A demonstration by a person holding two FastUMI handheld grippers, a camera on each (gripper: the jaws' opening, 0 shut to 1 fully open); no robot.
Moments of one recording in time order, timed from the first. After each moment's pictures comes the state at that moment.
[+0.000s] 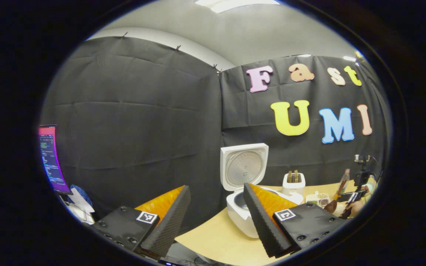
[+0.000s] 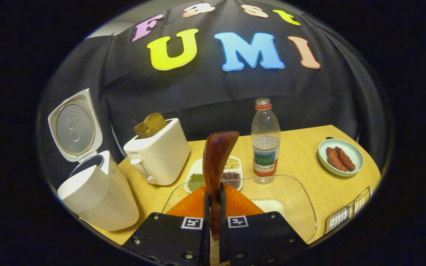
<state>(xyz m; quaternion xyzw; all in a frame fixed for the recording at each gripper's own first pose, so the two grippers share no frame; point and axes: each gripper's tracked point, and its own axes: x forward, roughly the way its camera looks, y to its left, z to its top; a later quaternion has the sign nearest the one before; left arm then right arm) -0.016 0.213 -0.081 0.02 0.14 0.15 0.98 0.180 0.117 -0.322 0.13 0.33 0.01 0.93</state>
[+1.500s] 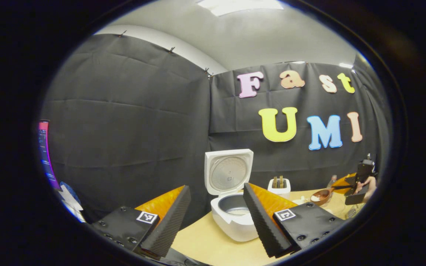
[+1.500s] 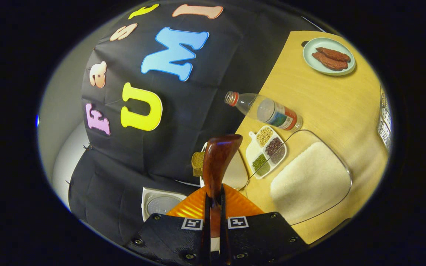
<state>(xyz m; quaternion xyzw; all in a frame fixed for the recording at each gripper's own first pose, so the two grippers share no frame) -0.007 0.187 -0.075 0.00 0.12 0.10 0.99 0.176 0.125 -0.208 0.58 0.33 0.04 0.75</state>
